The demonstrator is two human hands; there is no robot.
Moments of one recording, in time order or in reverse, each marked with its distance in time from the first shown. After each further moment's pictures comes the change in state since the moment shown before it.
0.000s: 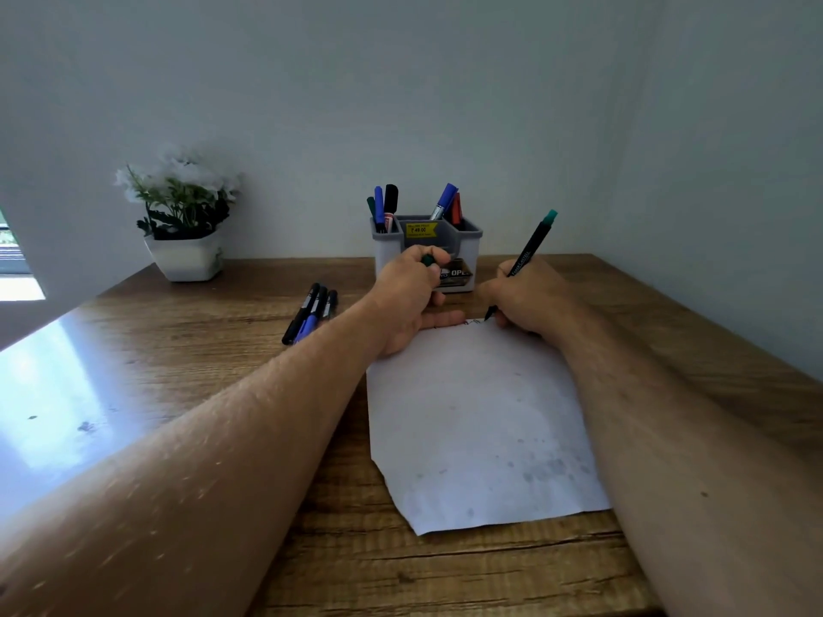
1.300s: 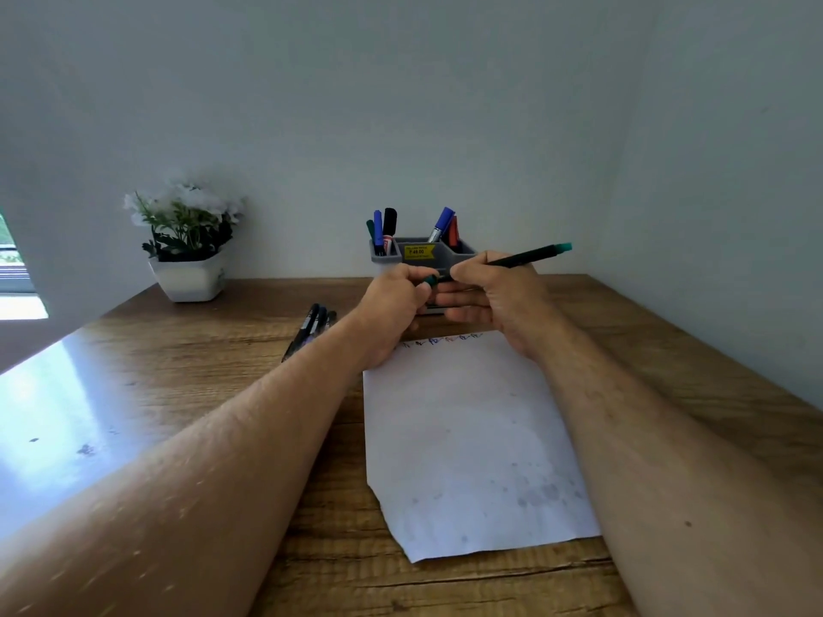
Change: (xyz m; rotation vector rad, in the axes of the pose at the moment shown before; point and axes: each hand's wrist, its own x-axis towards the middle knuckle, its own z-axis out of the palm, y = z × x) left_hand 0.007 0.003 -0.014 0.290 -0.010 0.202; right_hand -0.001 -0.027 0.007 0.713 -0.109 -0.018
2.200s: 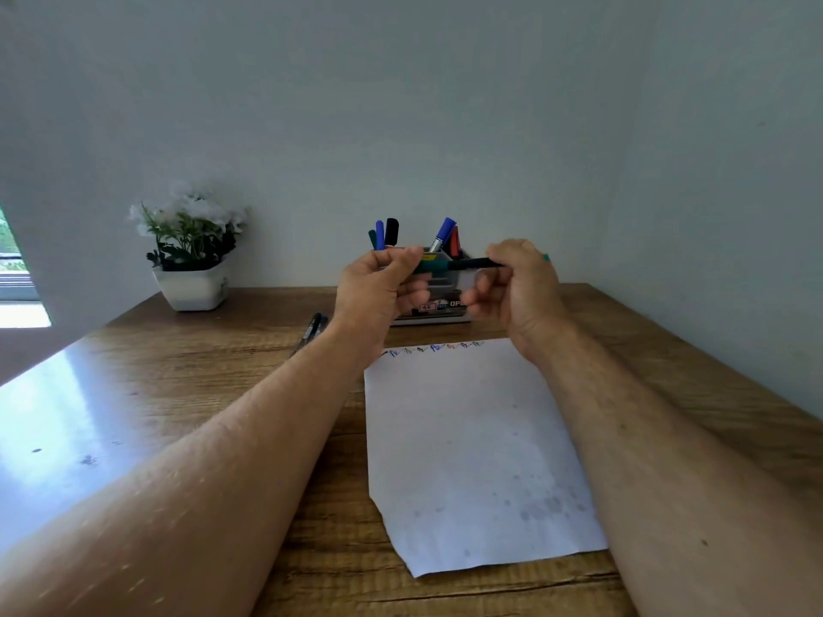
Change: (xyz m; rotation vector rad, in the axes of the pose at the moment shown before) left_hand -0.002 0.012 -0.015 -0.459 0.152 0.101; right_hand 0.001 -0.009 -0.001 0.230 0.138 -0.089
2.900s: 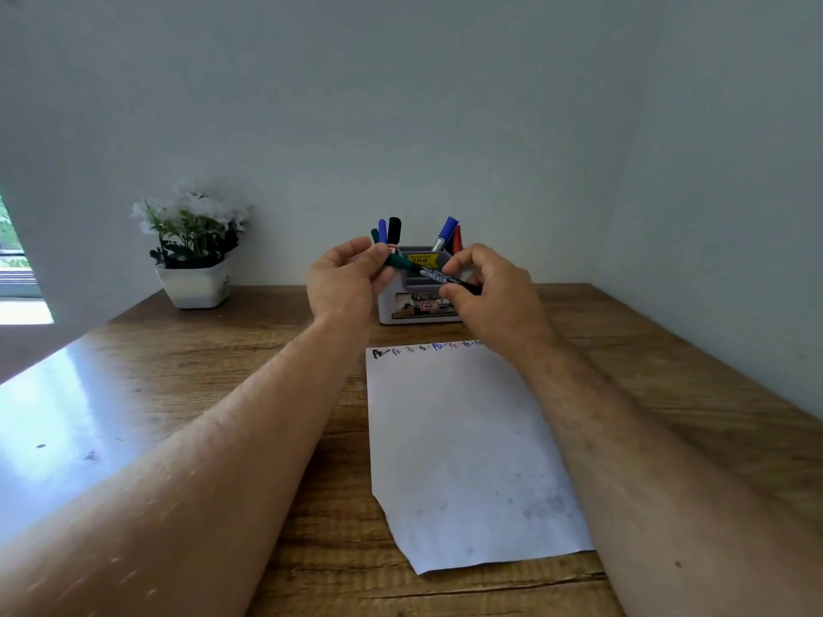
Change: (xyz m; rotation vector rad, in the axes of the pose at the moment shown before) left_hand 0.007 0.009 -0.011 -0.106 0.300 0.075; right_hand -0.005 0.016 0.006 -0.895 -0.074 -0.405
